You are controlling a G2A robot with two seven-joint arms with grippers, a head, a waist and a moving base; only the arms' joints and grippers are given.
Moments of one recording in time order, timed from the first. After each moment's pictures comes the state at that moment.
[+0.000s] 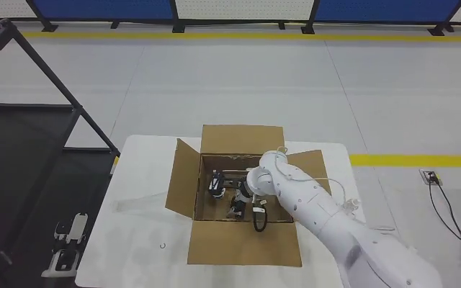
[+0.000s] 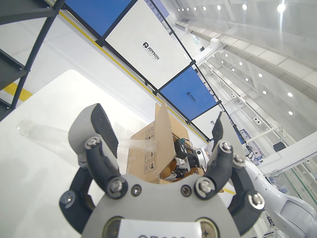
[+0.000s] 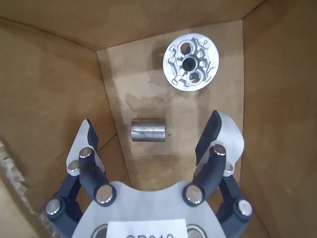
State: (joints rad) left arm 1.87 -1.42 -1.99 -2.23 0.30 -0.26 -0.11; right arm -0.11 -1.60 0.26 -0.51 -0.73 -0.79 0.71
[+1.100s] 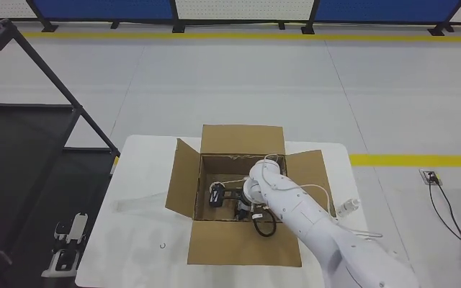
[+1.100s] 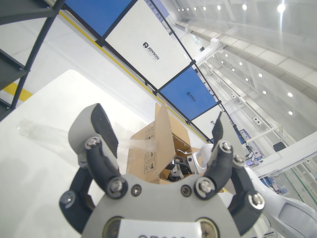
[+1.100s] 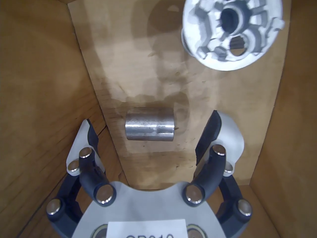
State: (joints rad) left arm 1.87 -1.42 -1.99 -2.23 0.30 -0.26 -0.11; right arm -0.14 -1.68 0.23 -0.38 -0.87 -0.81 0.71
